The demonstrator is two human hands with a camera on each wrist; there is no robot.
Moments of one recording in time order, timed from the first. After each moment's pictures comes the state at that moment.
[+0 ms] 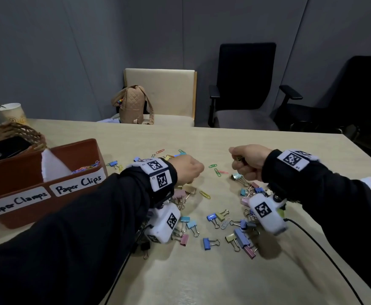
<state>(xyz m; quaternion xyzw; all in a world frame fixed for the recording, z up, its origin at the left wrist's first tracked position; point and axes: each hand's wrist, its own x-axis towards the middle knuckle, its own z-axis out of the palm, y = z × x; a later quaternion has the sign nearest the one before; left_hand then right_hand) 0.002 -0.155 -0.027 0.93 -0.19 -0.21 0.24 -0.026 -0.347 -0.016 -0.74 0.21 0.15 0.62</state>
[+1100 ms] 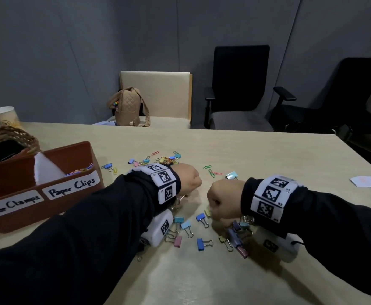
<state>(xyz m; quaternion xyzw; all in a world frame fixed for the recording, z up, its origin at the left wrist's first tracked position) -0.008 -0.171 -0.030 0.95 -0.27 -0.17 0.04 -0.072 -0.301 -0.033 -0.97 -0.14 0.21 0.01</state>
